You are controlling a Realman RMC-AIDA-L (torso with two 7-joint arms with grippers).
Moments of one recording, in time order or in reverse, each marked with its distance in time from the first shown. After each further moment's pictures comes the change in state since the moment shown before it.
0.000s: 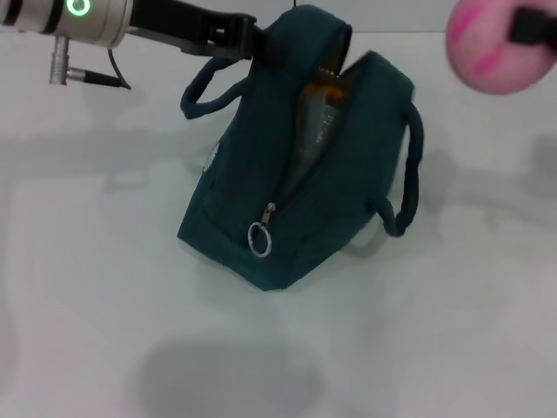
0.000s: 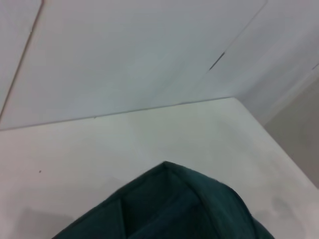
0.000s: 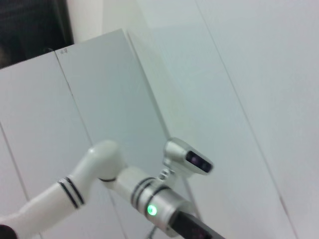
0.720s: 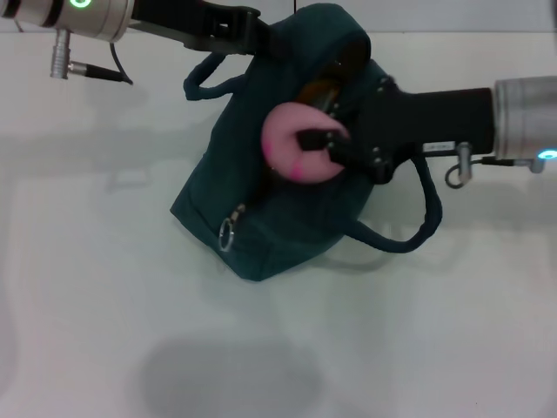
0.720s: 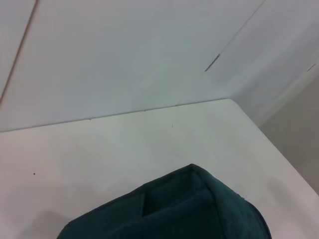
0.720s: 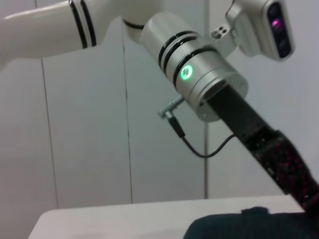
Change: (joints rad) left arm -0.008 0.002 0.001 0.006 -0.002 0.008 -0.017; right arm 0.049 0.094 -0.654 0.015 0.153 0.496 -0.393
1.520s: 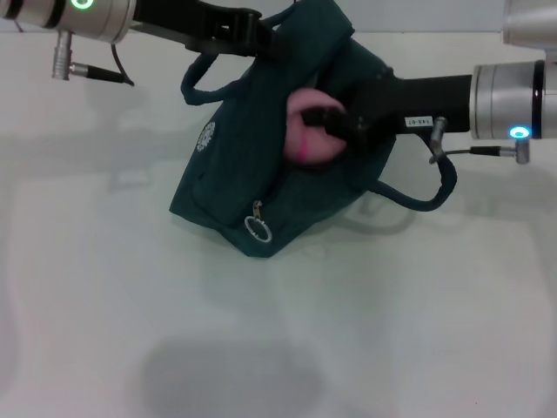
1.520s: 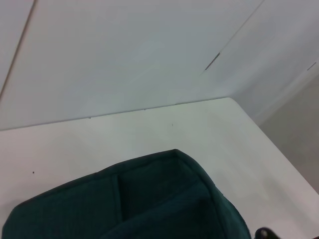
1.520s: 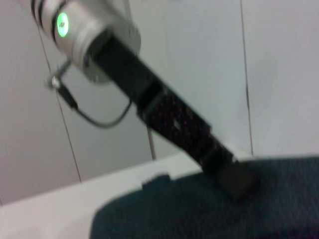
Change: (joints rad) left arm -0.001 -0.002 0.001 -0.002 0.004 0.000 -0.002; right arm 0.019 0.002 -0.079 -0.019 -0.030 0.243 0.249
